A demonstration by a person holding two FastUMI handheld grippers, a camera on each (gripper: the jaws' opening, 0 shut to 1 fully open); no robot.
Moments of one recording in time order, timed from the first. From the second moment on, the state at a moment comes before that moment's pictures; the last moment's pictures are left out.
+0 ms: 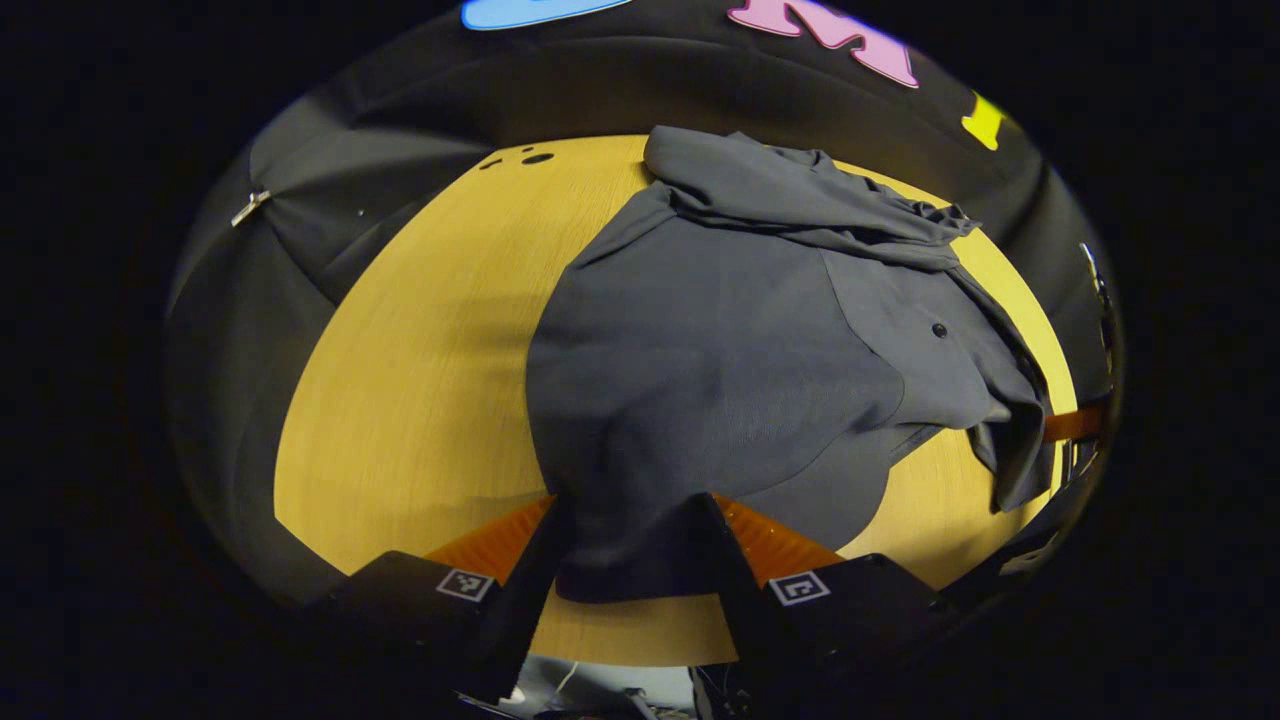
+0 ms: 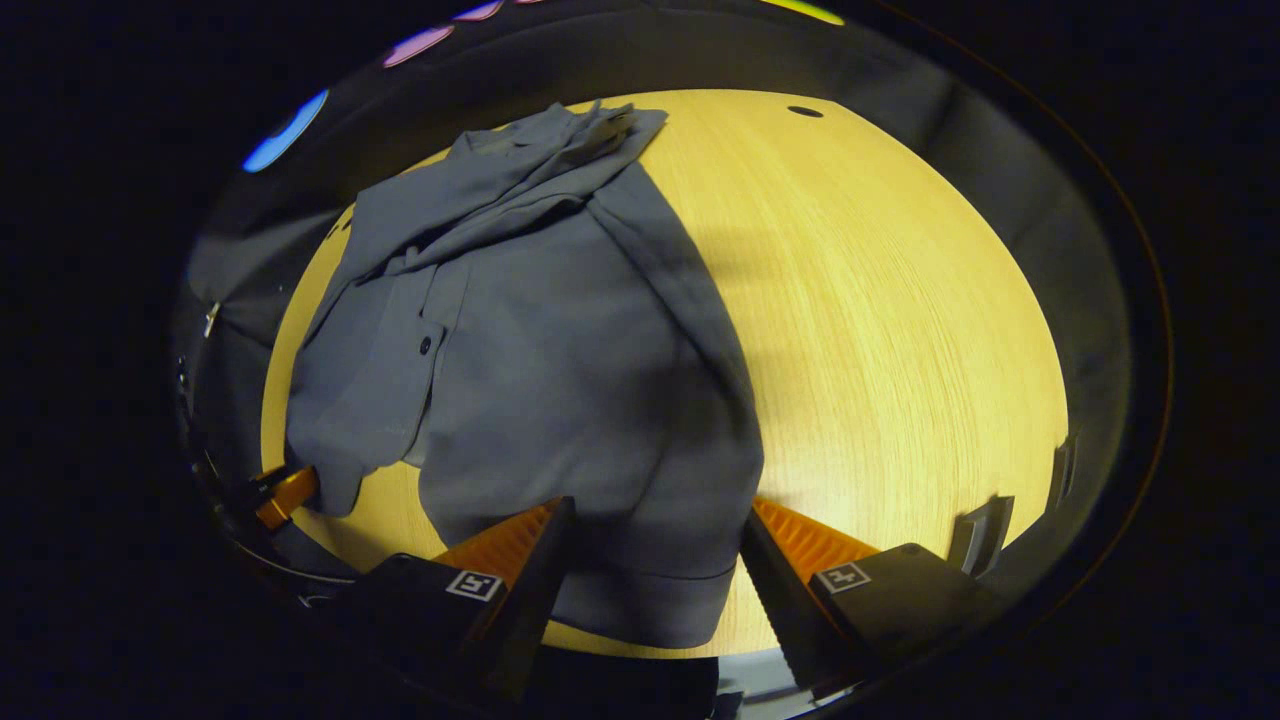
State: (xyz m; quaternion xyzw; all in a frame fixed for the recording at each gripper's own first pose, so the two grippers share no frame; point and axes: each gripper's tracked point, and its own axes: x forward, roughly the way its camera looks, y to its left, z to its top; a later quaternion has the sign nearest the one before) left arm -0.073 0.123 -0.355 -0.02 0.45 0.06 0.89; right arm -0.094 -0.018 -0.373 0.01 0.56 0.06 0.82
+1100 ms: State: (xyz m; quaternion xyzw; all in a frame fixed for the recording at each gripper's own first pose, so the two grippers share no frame) left arm -0.028 0.092 -0.282 -0.02 0.37 0.00 0.93; right arm -0.037 0.008 -0.300 0.09 0.48 0.08 0.87
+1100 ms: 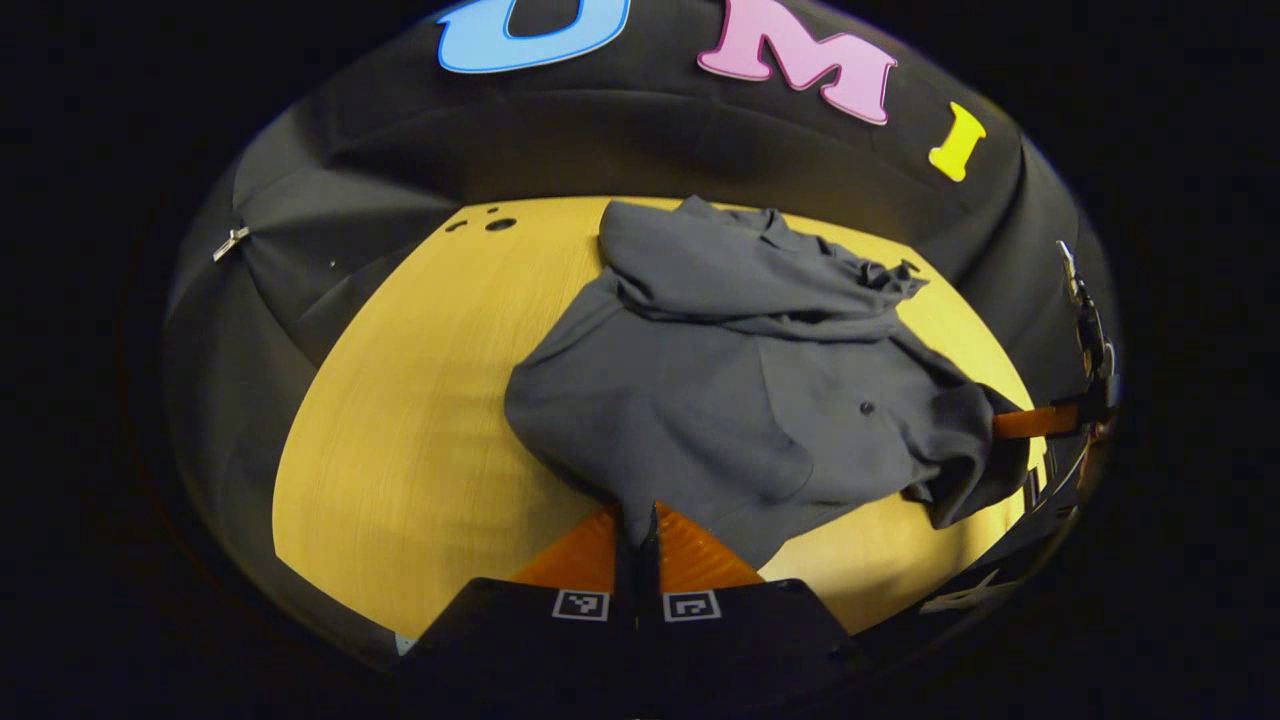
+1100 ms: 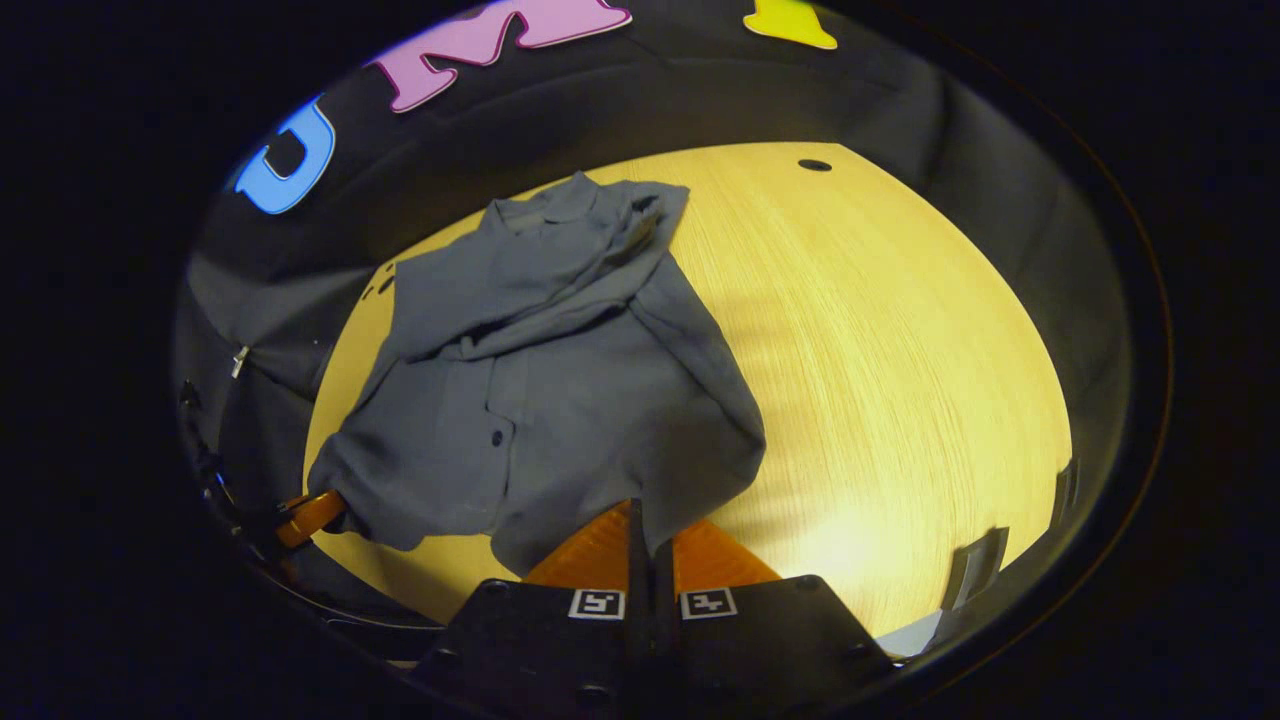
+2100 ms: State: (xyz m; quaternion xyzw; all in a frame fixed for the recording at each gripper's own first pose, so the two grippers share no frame) left arm 0.155 0.087 -0.123 0.00 0.22 -0.05 0.98; right arm 0.155 0.023 -0.193 0.10 0.35 0.09 0.93
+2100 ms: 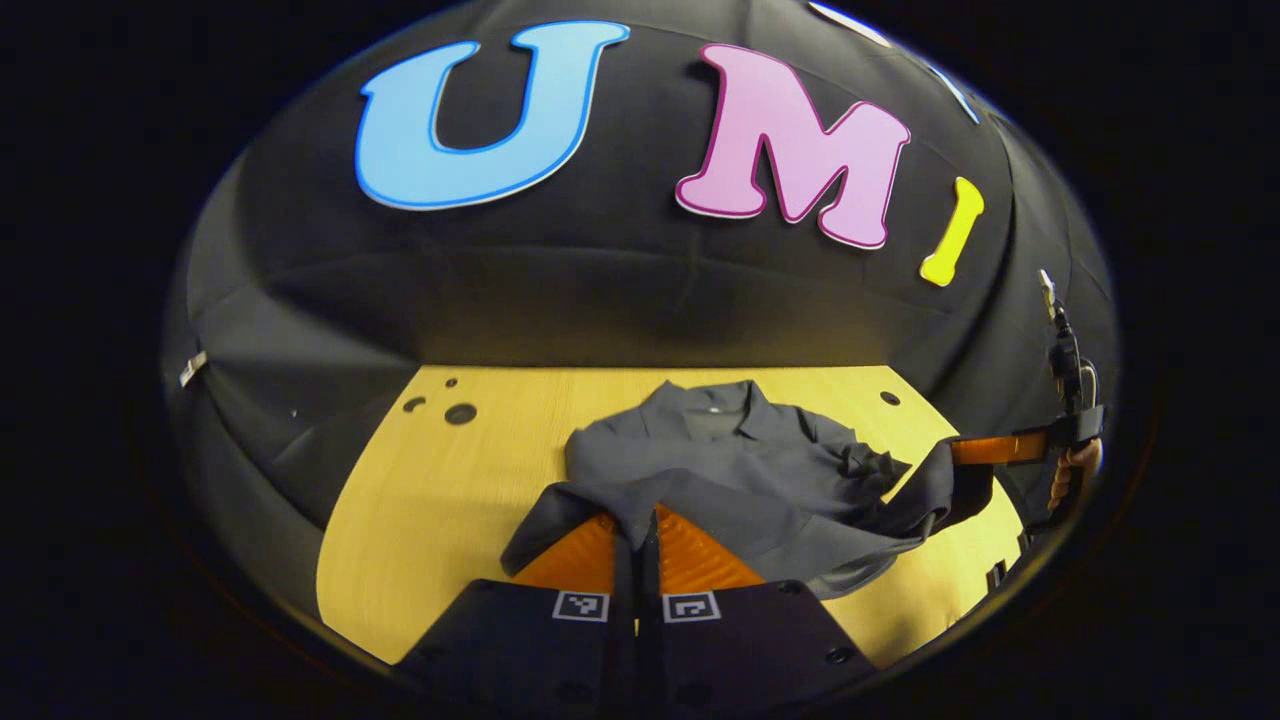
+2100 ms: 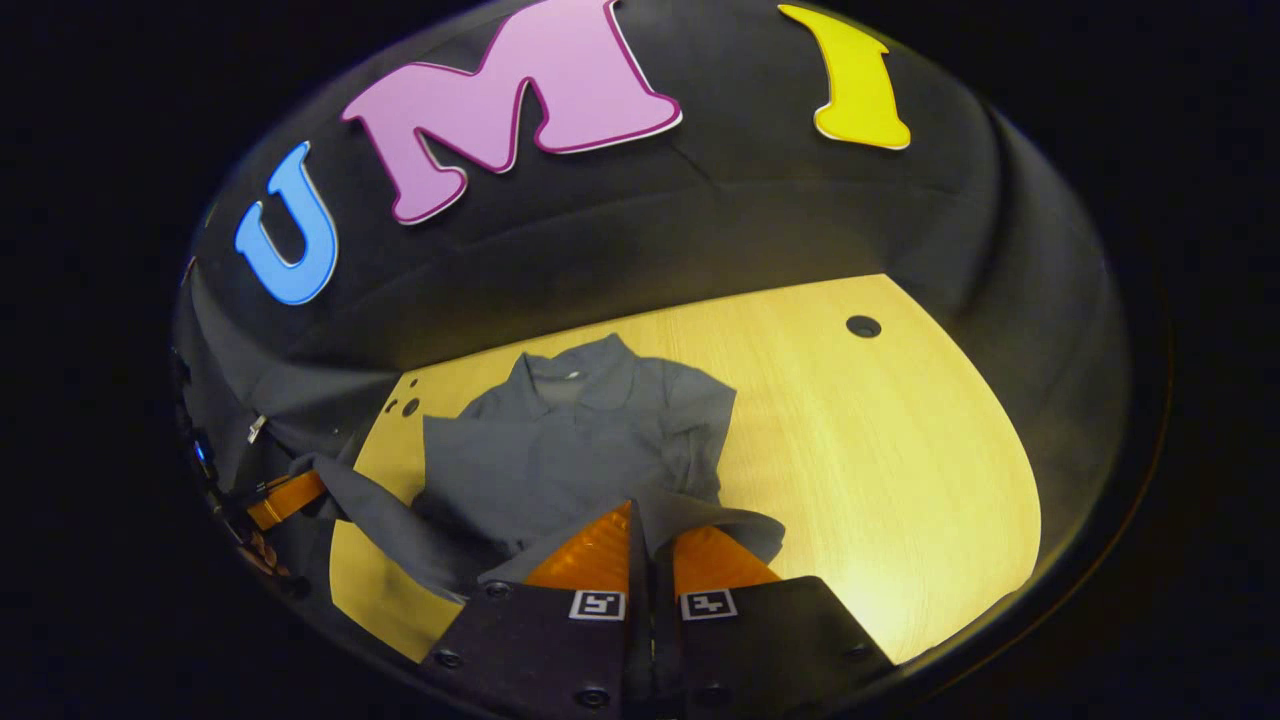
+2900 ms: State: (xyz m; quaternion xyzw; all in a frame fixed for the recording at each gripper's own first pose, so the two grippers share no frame) left arm 0.315 0.113 -0.174 -0.04 0.21 0.00 0.98; right arm 0.319 0.033 -0.229 0.16 0.35 0.03 0.92
